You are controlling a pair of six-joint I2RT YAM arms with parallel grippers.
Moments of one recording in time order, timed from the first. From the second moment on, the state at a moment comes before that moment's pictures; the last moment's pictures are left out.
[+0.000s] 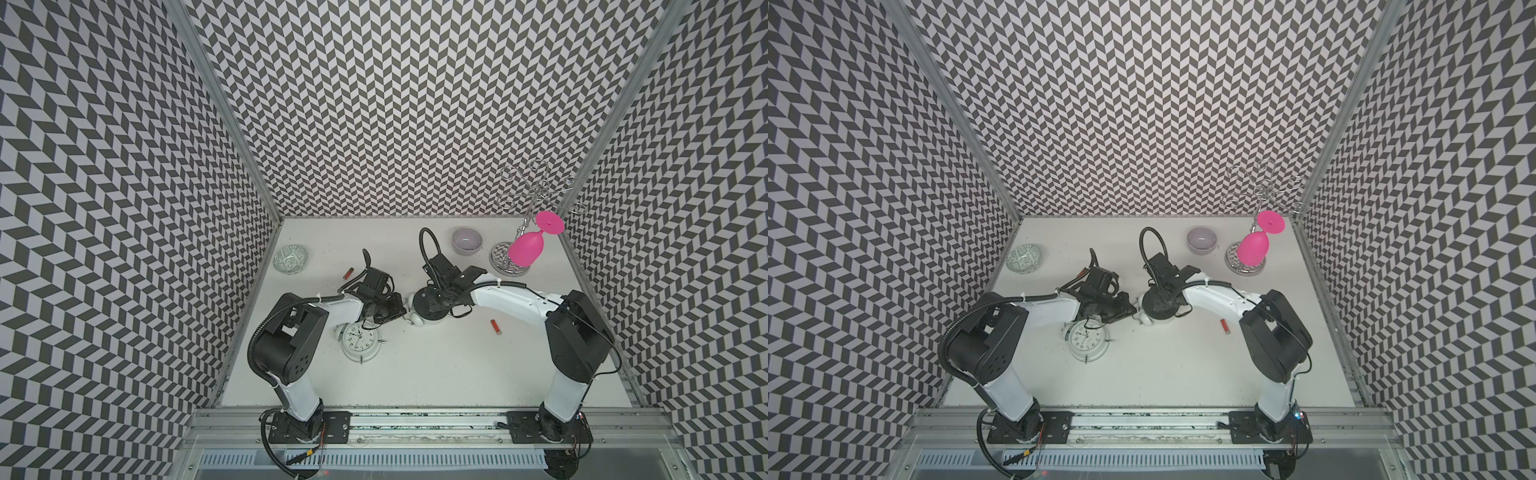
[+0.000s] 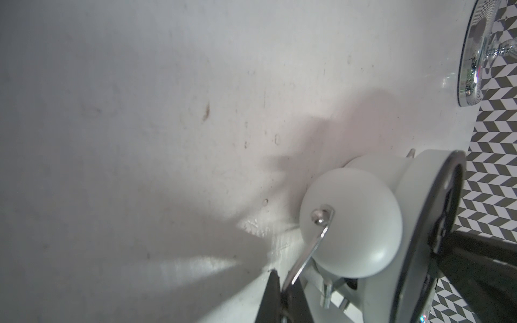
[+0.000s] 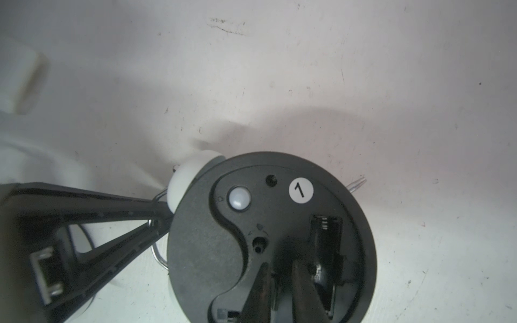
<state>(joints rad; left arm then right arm) -0.50 1.74 0.85 -0.08 0.42 -0.75 0.73 1.81 1.30 -0.65 0.09 0.48</state>
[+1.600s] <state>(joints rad) -0.50 1.74 0.85 -0.08 0.41 -0.74 0.54 1.72 1.03 -0.43 0.21 0.44</state>
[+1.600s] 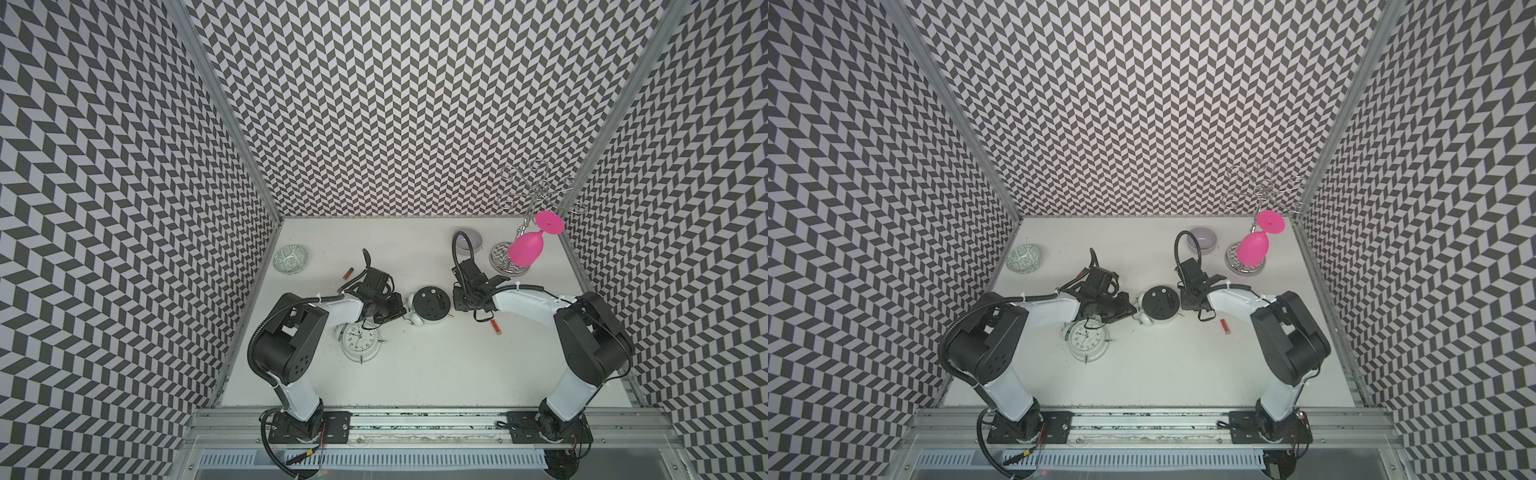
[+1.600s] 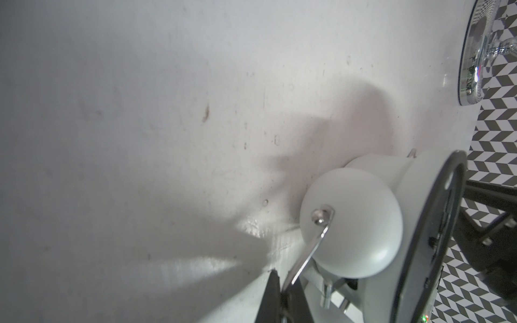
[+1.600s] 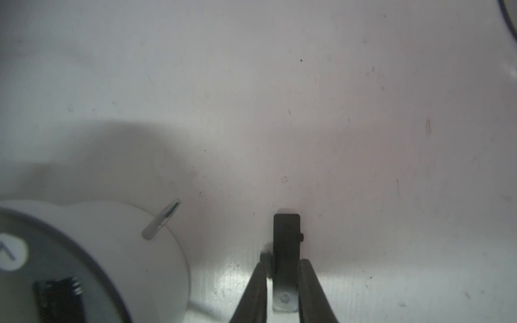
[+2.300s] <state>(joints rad) -0.50 1.74 0.88 -0.08 0.37 -0.74 0.40 1.44 0.66 -0.41 0.17 0.52</state>
